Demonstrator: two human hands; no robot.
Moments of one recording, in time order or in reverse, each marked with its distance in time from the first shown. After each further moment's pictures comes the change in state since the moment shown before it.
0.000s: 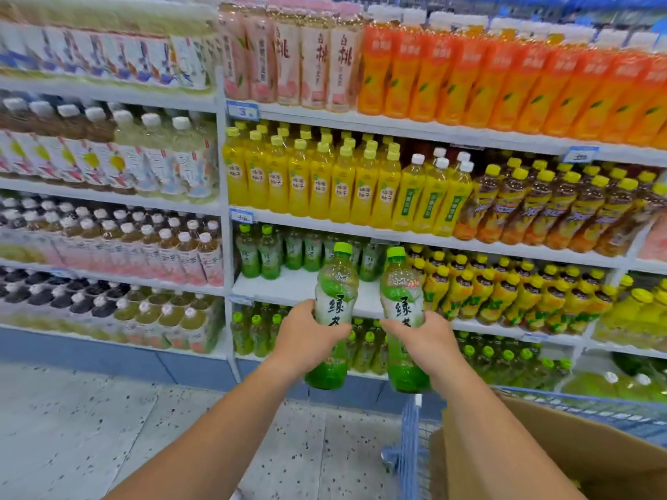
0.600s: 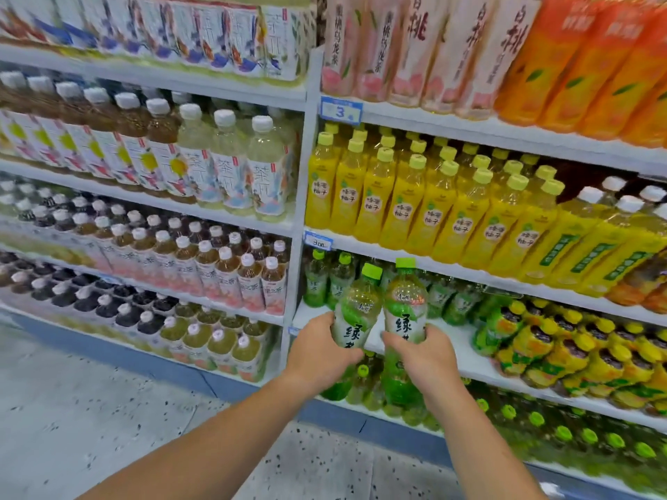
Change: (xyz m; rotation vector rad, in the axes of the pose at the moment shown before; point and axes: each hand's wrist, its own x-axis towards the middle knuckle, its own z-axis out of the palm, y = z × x) left_hand 0.195 -0.074 -0.145 0.158 0.021 0.010; right_hand 0.150 -0.068 0.228 -0.021 -0.032 0.013
